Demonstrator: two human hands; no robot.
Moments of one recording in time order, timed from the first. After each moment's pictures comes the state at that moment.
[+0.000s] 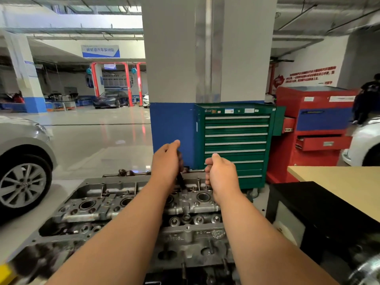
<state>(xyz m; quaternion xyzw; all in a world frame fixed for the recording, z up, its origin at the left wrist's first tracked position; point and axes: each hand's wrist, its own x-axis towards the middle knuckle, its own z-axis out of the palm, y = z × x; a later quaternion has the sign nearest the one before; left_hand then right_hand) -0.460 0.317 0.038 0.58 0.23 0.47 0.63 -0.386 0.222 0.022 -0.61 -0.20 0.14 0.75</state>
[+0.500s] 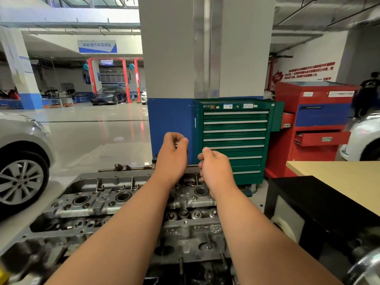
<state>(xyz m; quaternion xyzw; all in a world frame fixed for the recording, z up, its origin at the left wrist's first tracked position) -0.458 0.305 0.033 0.72 0.20 0.47 0.46 -0.389 0.227 0.018 -0.66 -0.27 0.10 0.70</state>
